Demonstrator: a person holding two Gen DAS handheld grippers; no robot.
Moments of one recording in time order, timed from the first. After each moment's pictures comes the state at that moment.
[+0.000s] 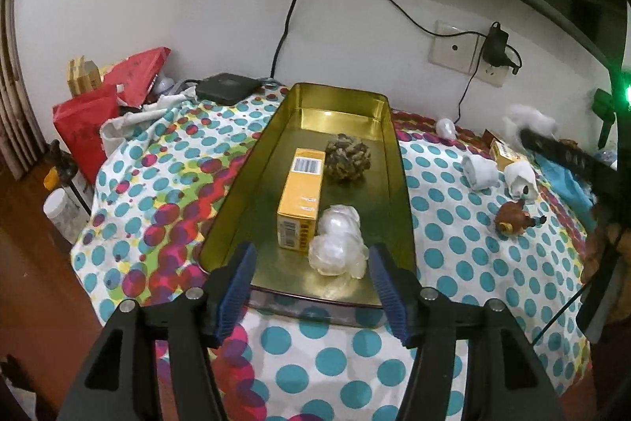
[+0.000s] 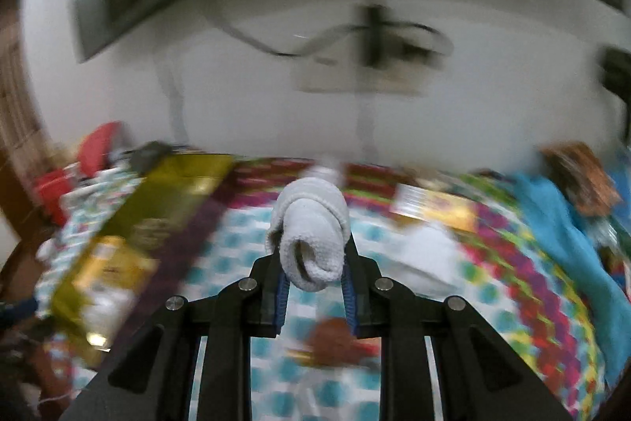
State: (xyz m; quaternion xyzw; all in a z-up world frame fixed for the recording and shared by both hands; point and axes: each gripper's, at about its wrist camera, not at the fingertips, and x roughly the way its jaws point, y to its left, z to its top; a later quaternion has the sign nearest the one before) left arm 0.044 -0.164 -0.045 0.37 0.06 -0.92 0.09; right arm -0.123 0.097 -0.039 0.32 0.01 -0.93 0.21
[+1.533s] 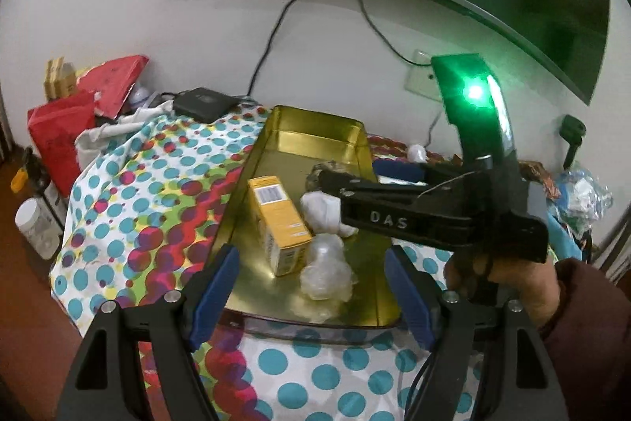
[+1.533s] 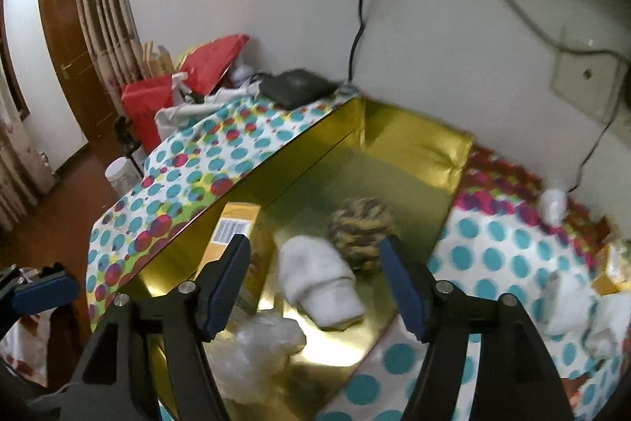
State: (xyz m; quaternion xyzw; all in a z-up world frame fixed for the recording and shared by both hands) left arm 0.044 -0.188 -0.031 0.34 0.10 -0.94 0.01; right arm -0.124 -0.040 -0.052 0.35 0.11 -0.85 0.39
